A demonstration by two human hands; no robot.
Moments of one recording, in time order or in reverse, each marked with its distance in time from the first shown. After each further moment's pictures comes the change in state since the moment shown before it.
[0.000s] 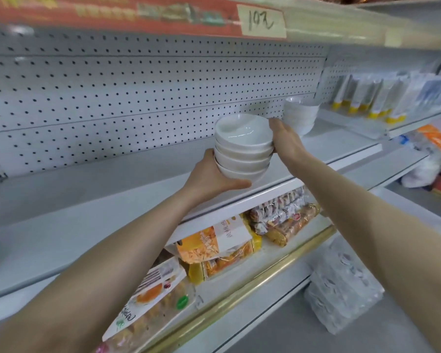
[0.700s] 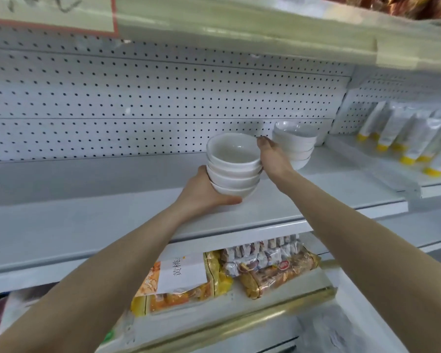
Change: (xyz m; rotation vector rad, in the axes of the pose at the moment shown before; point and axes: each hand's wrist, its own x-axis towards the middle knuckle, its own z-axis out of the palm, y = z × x) left_hand 0.150 0.013 0.148 0.104 0.197 -0.214; right_hand 0.179 0.096 -0.084 -0.046 -0.266 -0.048
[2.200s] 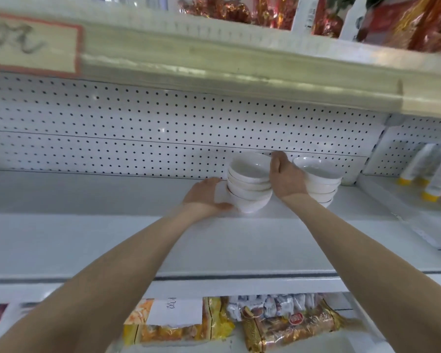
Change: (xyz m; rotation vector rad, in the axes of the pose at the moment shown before) left_hand 0.079 -0.015 -0.003 0.391 0.033 -0.104; right_hand 0.090 0.015 -0.010 -0.363 0.111 -0.261
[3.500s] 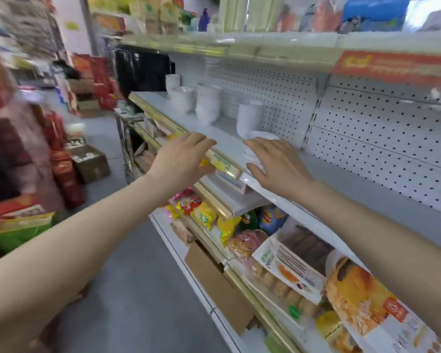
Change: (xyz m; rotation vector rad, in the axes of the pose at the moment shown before) left_hand -0.524 -0.181 -0.315 1.012 0.587 -0.530; right_hand -0.306 -0.446 0.169 0.113 -0.257 -1.540
